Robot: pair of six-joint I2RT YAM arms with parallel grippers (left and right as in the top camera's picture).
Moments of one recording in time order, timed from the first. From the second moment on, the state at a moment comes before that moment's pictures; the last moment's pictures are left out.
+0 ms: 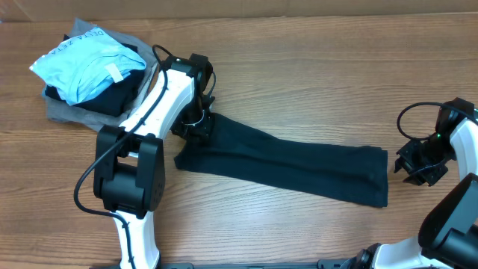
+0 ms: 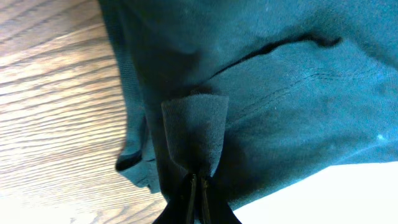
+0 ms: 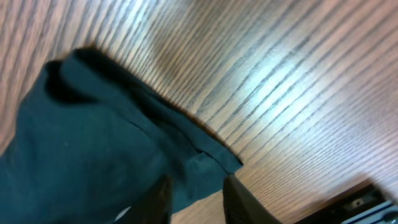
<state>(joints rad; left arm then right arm) -0.29 2.09 1.66 -1.33 0.06 -0.04 -0.49 1.71 1.18 -1.22 -0.04 0.42</state>
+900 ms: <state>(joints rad) -0.28 2.09 1.91 -1.43 0.18 0.00 -0.50 1.69 0.90 -0.87 -0.31 0.30</state>
